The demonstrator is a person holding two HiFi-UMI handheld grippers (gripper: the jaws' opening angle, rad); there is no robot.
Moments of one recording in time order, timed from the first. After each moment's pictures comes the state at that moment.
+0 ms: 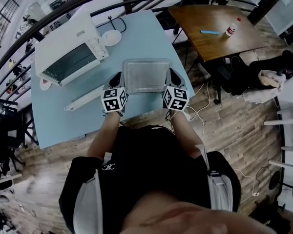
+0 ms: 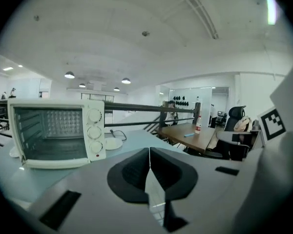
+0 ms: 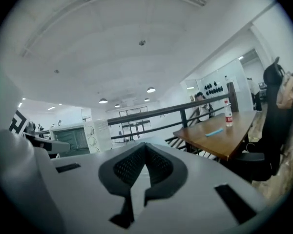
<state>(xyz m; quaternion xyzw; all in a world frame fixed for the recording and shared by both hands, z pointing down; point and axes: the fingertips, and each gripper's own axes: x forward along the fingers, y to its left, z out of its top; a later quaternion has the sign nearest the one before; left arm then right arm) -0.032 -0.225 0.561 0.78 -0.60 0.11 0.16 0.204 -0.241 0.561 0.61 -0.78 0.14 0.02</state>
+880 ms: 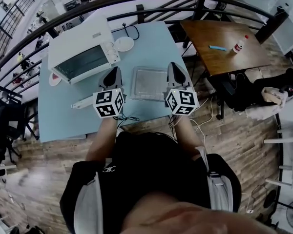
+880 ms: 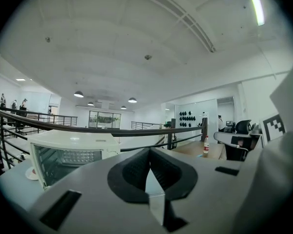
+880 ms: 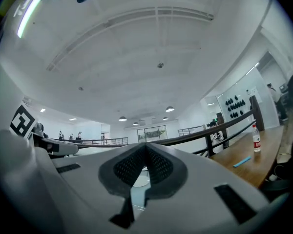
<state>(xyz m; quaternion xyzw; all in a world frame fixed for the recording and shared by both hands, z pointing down) -0.068 -0.198 0.419 0.76 -0.65 0.04 0.08 0.151 -0.235 0.412 0.53 -0.85 0.03 -0.08</state>
